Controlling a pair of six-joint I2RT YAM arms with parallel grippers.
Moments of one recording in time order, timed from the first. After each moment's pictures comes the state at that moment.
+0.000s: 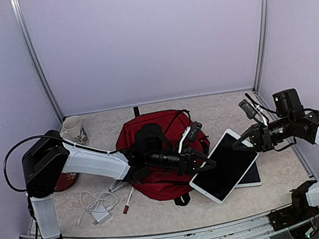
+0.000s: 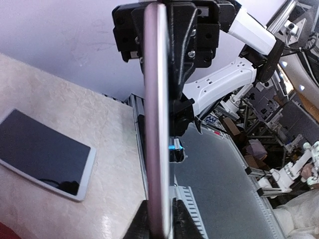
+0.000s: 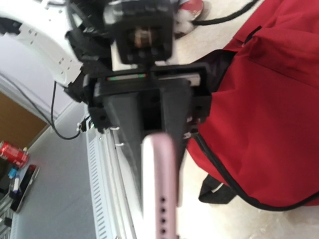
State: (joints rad) left arm -1.03 2.01 1.18 0.73 0.84 -0.50; right arm 0.30 0.91 0.70 -0.46 -1.09 0.04
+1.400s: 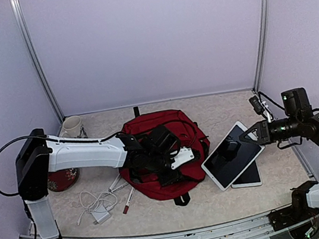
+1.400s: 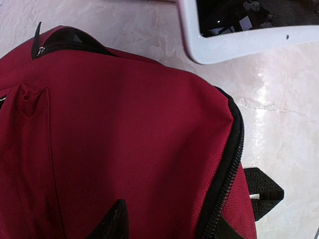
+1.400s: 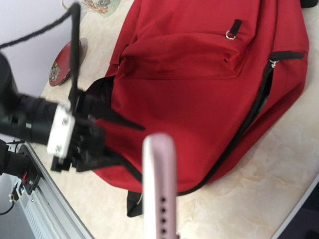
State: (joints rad) left arm -1.06 1.94 1.38 -0.42 0.06 0.40; right arm 0.25 0.82 0.72 -0.54 -0.71 0.30
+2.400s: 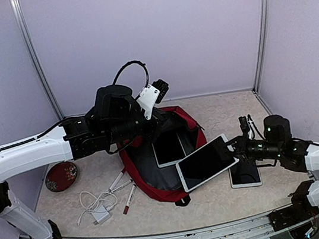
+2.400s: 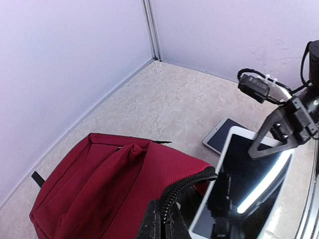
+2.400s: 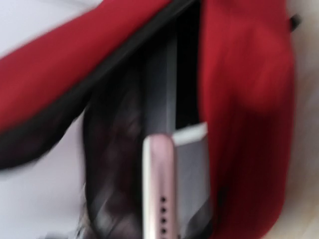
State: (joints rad) left arm -1.04 1.54 1.33 -0.14 -0.15 0.10; right arm 0.57 0.93 0.35 0.24 -0.38 1.03
